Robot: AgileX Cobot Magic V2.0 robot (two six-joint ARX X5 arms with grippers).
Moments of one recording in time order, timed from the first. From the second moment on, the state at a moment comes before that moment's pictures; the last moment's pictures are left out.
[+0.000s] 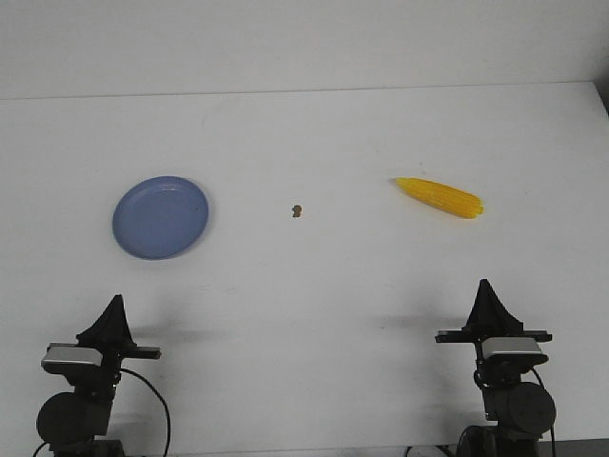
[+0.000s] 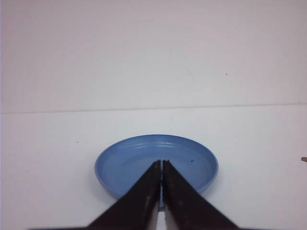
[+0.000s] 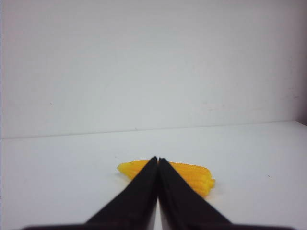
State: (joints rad) left arm -0.04 0.00 0.03 0.20 0.02 0.01; right arm -0.03 0.00 0.02 0.18 -0.03 0.11
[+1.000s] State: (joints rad) left arm -0.04 0.00 0.03 0.19 0.02 0.01; right arm -0.03 0.00 0.02 0.18 -0.03 0.10
